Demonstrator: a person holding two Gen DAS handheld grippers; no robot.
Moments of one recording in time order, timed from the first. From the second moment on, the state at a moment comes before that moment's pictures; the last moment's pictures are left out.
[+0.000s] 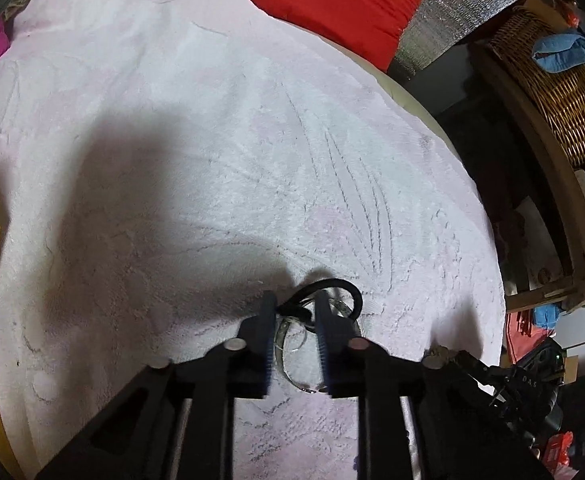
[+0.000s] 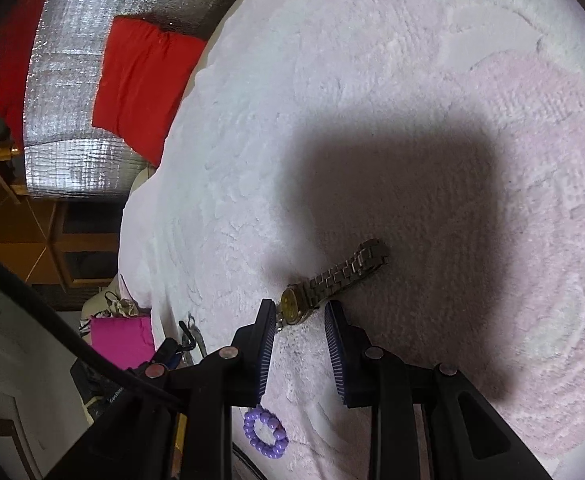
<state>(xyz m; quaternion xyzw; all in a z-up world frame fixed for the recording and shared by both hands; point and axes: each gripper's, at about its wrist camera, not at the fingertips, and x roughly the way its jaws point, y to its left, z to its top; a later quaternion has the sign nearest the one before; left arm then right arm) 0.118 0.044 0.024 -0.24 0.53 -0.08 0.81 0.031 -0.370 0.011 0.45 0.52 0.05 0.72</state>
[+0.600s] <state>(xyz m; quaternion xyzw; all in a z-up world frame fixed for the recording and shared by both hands) 0.110 0.063 0.065 -0.23 0.47 -0.11 0.85 0.060 -0.353 0.014 0.39 0.49 0.00 0.78</state>
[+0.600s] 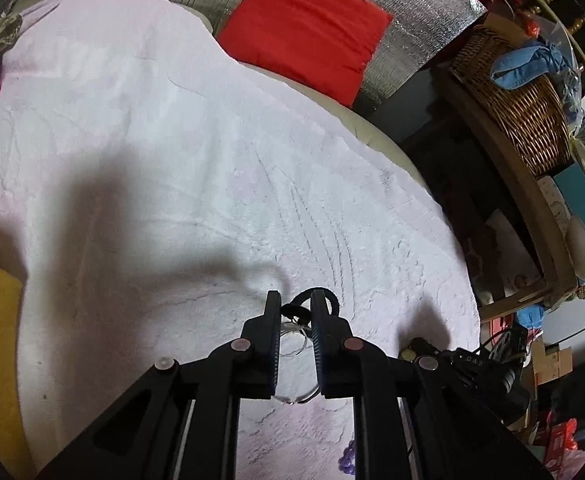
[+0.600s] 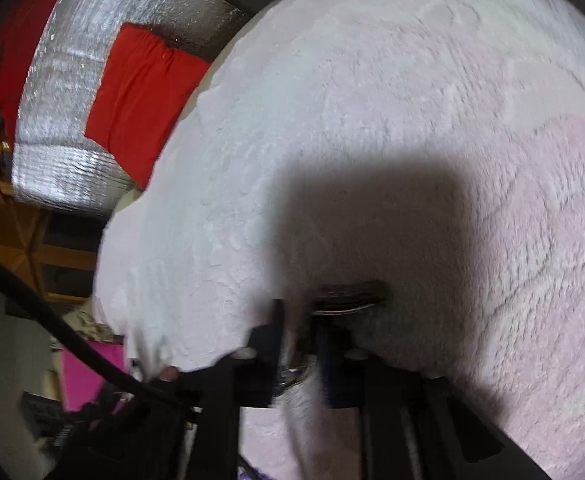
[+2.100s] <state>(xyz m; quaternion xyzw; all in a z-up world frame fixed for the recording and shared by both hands) -0.149 0.257 0.177 -0.21 0.34 0.03 0.92 -0.025 -0.160 0.141 0.29 0.37 0.28 0.84</state>
